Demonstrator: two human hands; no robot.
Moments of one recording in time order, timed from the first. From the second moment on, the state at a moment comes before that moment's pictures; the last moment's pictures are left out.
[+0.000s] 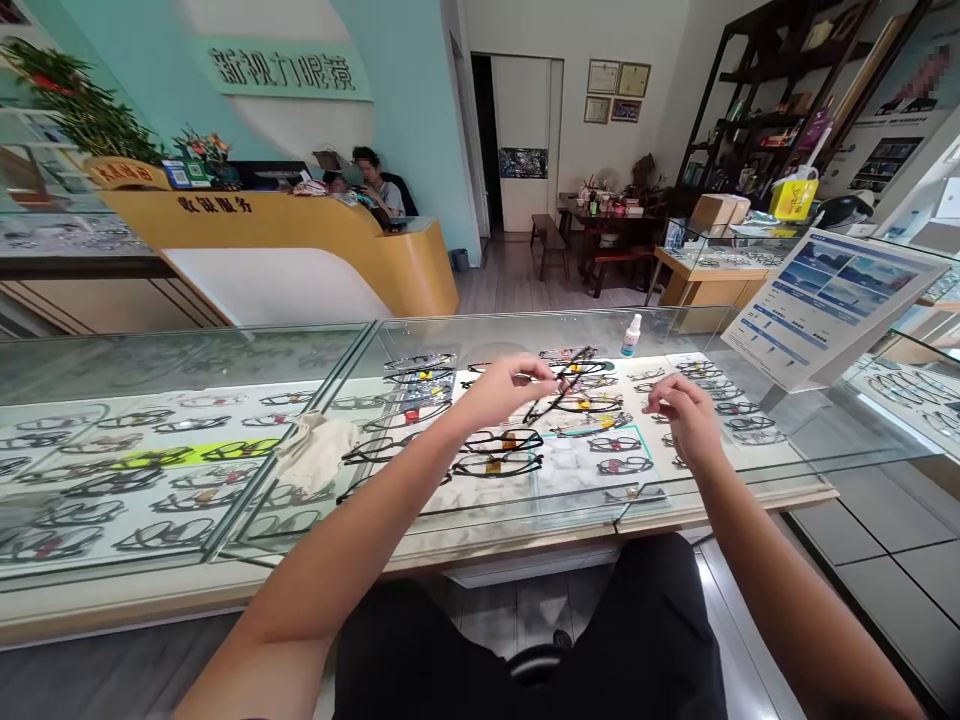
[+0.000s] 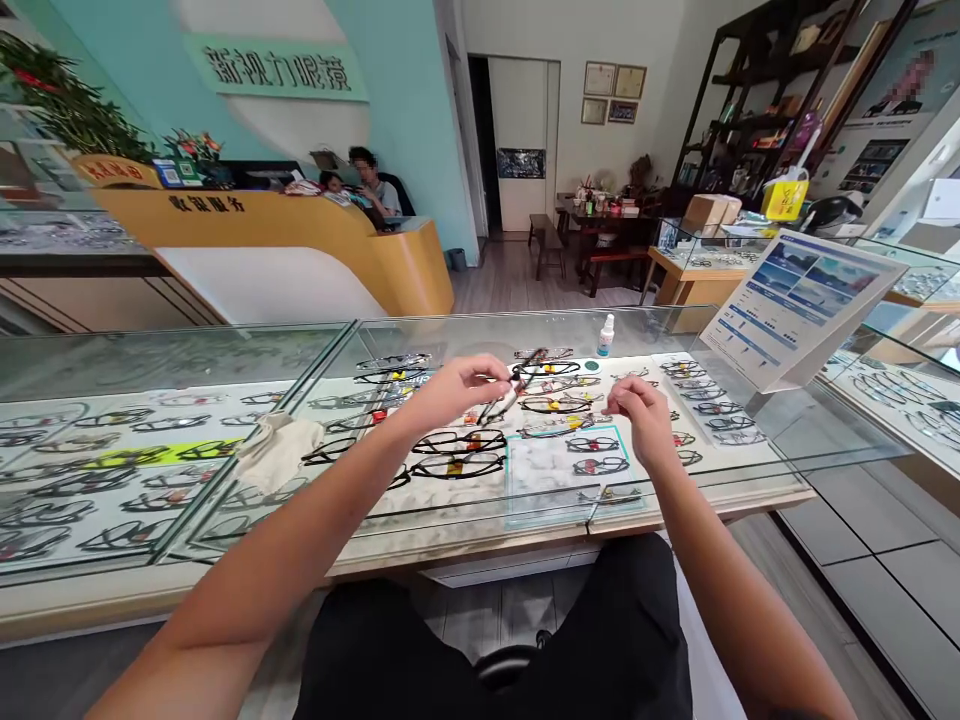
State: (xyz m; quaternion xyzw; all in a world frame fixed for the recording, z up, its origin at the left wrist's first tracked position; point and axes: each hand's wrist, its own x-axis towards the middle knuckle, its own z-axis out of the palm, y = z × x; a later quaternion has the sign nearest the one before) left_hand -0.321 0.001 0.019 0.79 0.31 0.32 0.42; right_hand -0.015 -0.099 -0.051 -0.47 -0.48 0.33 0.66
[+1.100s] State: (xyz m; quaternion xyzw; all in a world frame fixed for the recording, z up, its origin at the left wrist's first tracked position) left_hand -0.338 0.010 -0.019 0.64 0.35 0.47 0.50; right_hand -0.149 -0.009 -0.029 -0.32 -0.37 0.68 0.55
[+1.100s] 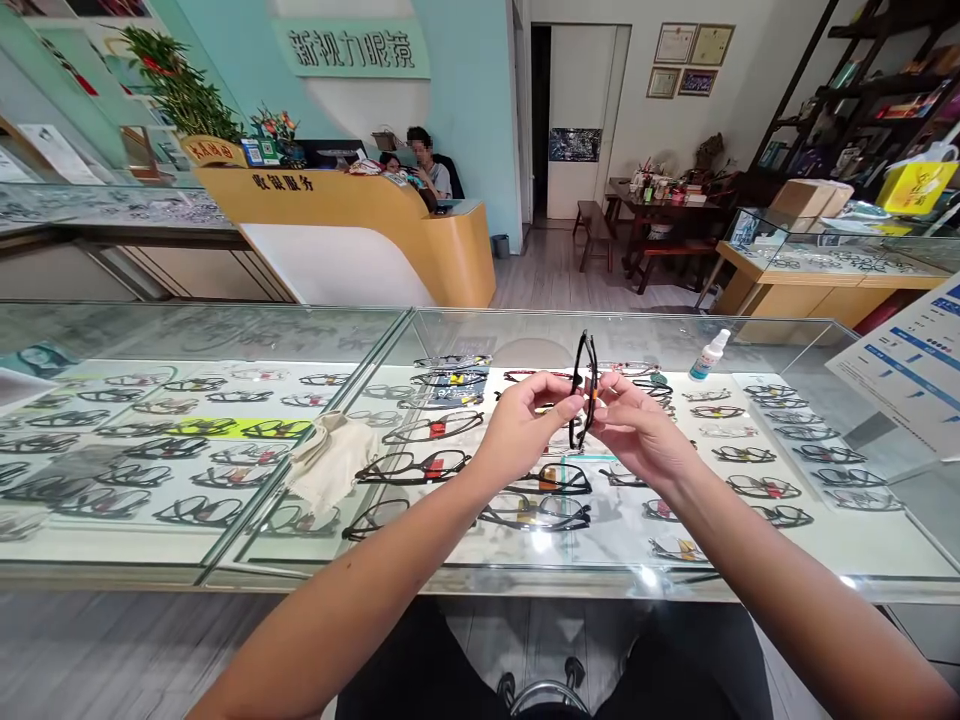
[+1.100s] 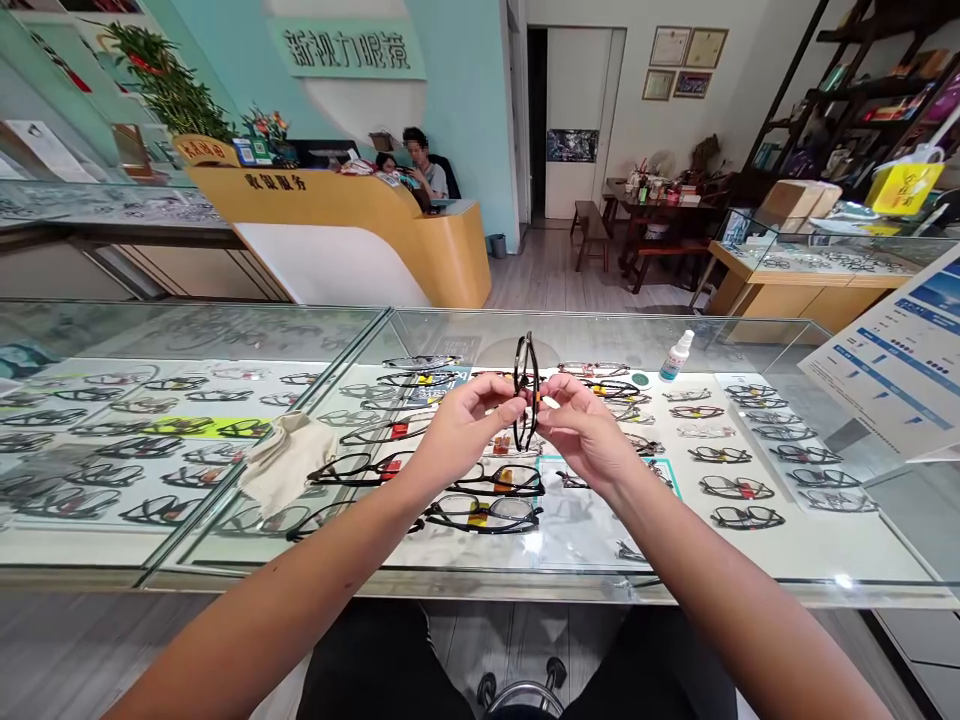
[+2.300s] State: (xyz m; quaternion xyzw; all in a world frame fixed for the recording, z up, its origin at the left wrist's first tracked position) left_hand -0.373 0.034 0.005 0.69 0.34 0.49 0.42; right_hand -0.092 0.008 -0.001 -0.22 -0.35 0.79 0.45
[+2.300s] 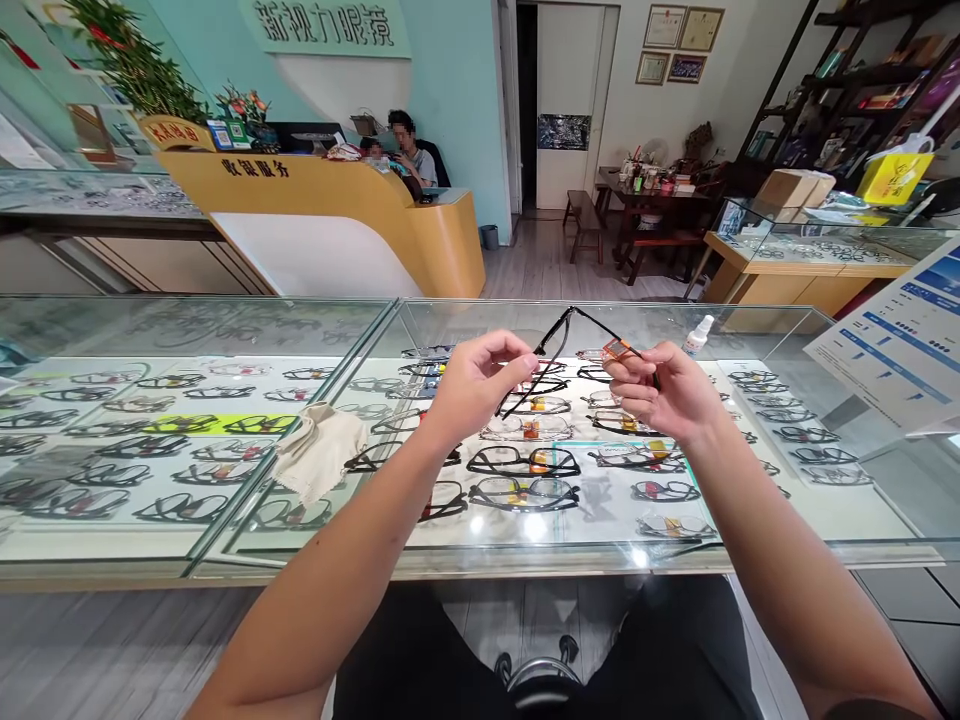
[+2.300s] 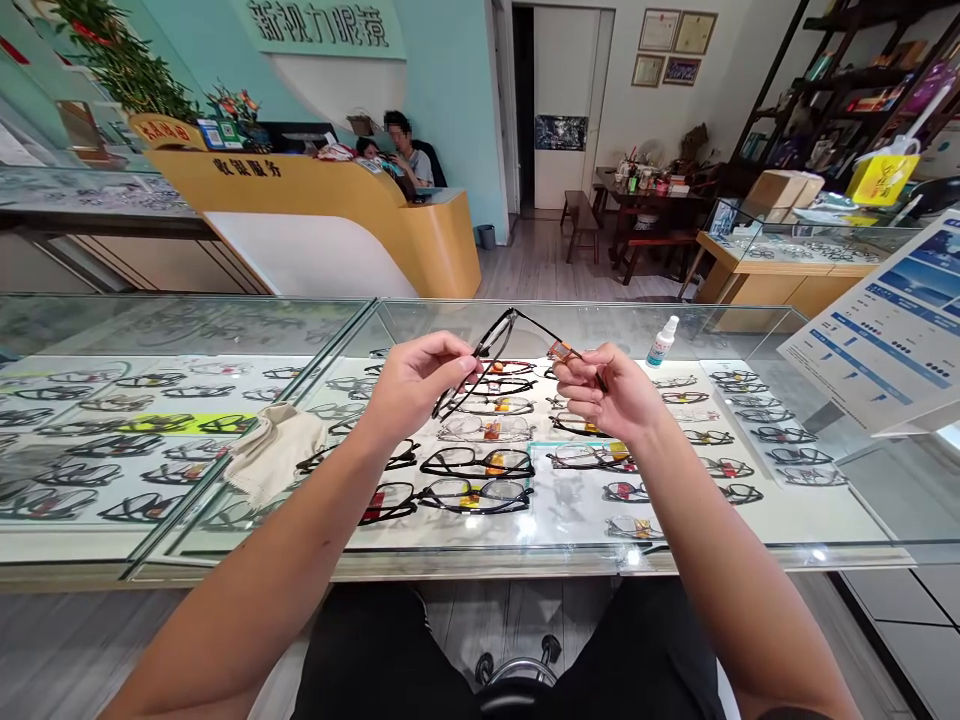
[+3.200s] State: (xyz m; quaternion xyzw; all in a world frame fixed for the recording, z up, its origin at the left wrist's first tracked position) left_hand -0.339 0.010 -0.017 0.65 0.34 0.48 0.47; right_hand -0.149 -0.008 -0.024 -0.39 -0.54 0.48 0.57
